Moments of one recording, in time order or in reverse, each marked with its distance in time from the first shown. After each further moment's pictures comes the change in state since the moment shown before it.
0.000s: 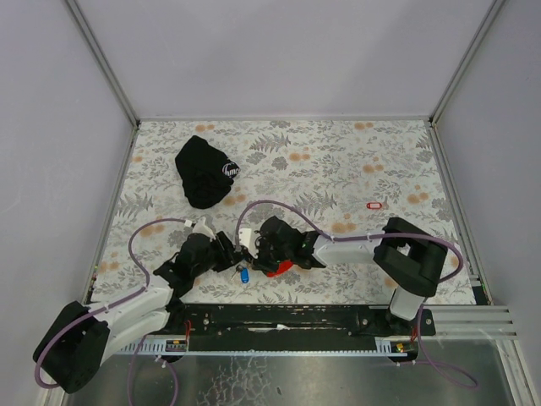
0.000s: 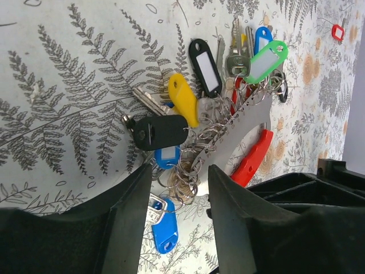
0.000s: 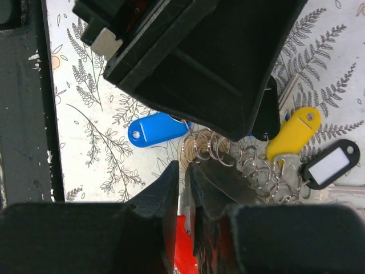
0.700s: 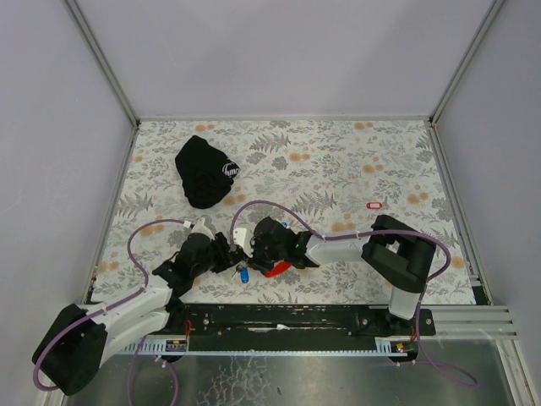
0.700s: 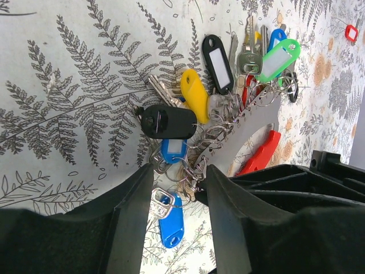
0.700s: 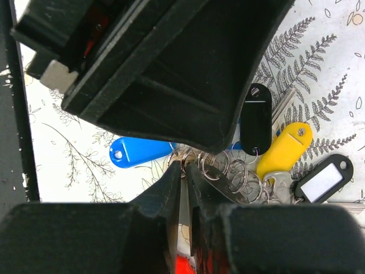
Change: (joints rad) left arm 0.000 -0.030 0.015 -0.093 -0.023 -0.007; right arm 0.013 0.083 0.046 0.036 0.041 0.003
